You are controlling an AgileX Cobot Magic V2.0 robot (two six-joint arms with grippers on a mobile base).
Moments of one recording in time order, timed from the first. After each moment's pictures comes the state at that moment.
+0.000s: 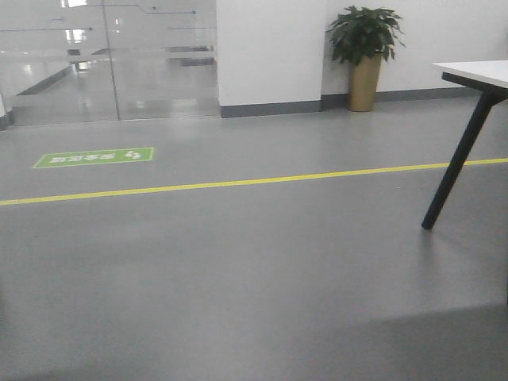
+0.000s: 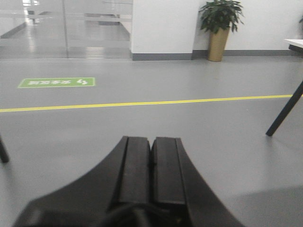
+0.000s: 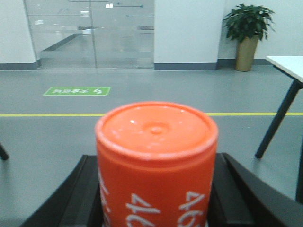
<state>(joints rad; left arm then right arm) -0.12 -0.01 0.03 -0.07 0.07 0.03 0.13 0.15 -0.44 0.04 0.38 0.03</state>
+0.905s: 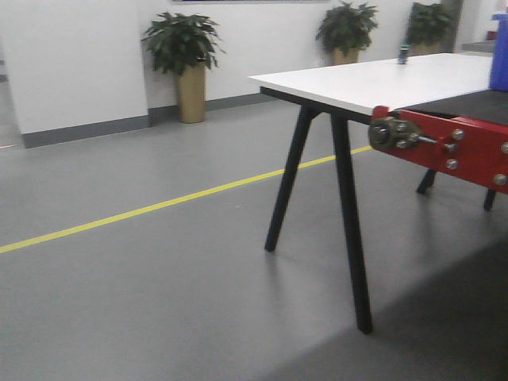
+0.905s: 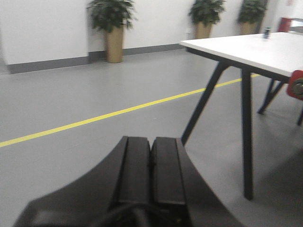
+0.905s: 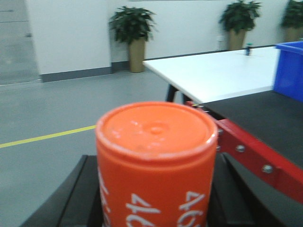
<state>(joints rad) -0.12 -0.01 0.03 -0.07 0.07 0.03 0.13 0.15 -0.44 0.04 0.38 0.03</state>
